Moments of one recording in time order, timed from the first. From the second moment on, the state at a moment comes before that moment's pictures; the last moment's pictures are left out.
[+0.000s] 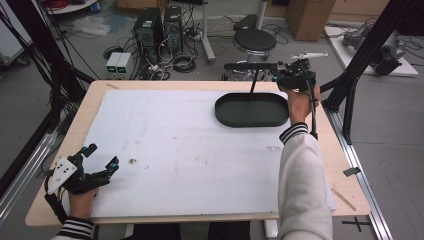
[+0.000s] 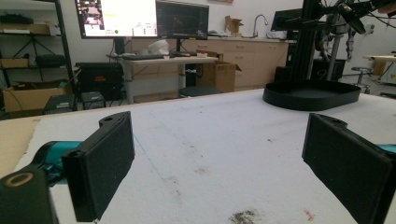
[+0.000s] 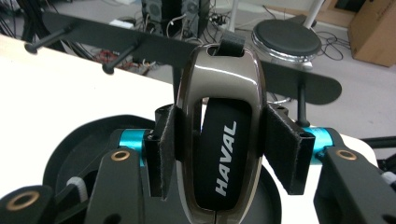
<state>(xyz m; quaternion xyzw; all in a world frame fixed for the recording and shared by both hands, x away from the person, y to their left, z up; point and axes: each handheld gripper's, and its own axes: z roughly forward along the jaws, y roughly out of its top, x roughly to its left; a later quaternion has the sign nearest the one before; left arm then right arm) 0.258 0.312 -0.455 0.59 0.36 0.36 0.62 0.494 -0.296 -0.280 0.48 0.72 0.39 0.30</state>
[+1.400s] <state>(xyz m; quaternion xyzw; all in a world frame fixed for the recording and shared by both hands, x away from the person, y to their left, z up) 0.258 0.312 -0.455 0.59 0.36 0.37 0.62 0.503 -0.300 -0.348 0.50 0.75 0.35 0.27</state>
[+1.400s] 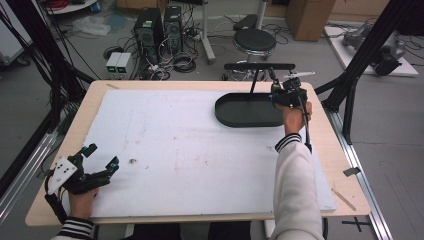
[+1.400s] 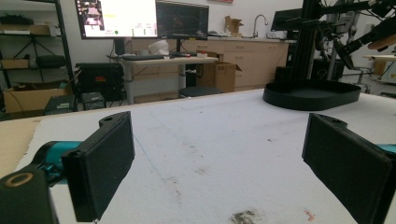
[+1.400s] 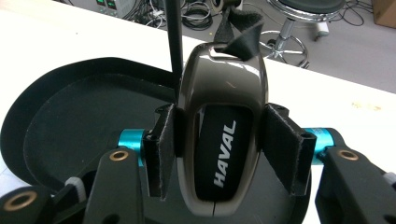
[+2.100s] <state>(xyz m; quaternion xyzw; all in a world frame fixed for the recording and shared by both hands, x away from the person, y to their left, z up) 0.258 0.312 -0.455 0.59 0.36 0.37 0.62 0.450 -0.304 -0.335 0.45 0.73 0.46 0.24</state>
